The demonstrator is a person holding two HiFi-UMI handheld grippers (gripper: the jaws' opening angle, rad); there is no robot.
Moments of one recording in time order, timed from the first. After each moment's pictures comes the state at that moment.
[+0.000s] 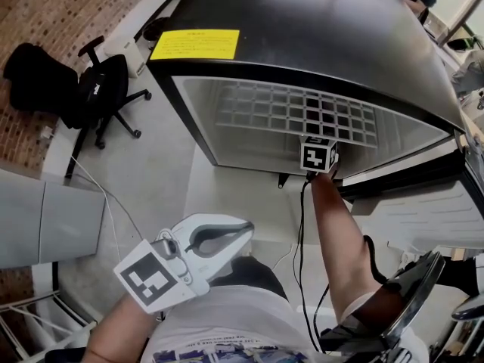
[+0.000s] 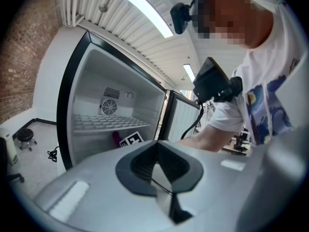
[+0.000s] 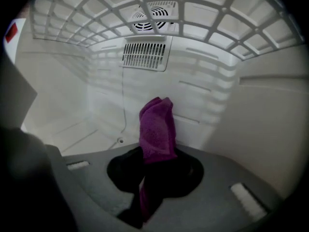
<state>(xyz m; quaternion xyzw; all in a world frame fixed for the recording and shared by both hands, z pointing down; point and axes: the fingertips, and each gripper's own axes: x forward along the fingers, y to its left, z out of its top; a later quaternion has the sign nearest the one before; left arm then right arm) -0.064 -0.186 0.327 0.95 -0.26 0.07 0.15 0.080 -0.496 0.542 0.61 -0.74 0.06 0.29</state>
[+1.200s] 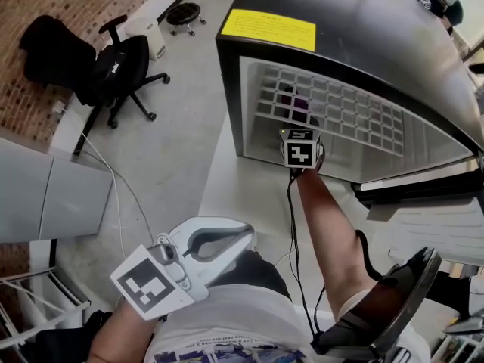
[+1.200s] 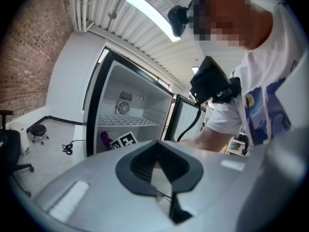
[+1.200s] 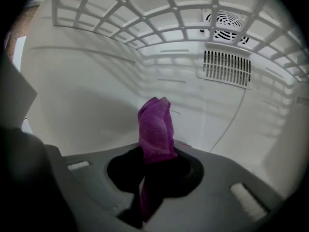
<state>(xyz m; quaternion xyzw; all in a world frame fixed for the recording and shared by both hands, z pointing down) -0.114 -0.165 0.322 0.93 -0.32 0.05 0.17 -0.076 -0.477 0.546 0.50 -0.82 0.07 0.27</state>
